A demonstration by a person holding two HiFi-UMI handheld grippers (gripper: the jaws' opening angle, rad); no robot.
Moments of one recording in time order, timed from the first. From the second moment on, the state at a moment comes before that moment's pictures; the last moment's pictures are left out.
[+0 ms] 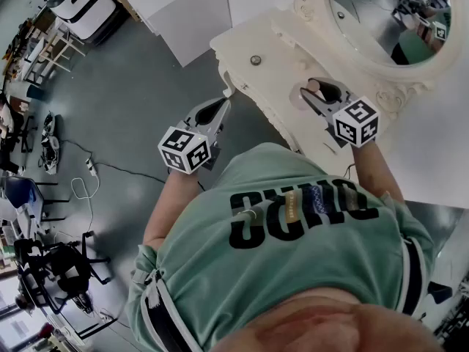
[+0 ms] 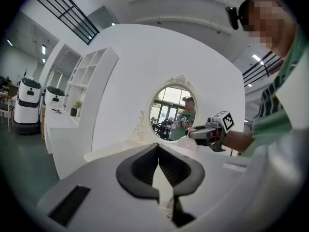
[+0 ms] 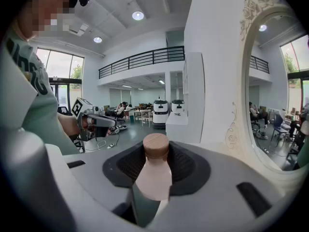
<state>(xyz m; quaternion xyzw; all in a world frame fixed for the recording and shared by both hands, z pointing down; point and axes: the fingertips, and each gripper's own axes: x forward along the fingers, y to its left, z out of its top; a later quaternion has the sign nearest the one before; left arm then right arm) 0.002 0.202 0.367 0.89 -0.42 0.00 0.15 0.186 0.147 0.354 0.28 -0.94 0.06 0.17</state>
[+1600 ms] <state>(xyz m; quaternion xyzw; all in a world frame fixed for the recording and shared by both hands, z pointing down) 0.089 0.200 0.367 0.87 -0.46 0.03 0.17 0.251 0.124 0.353 0.23 -0.96 0.05 0.16</state>
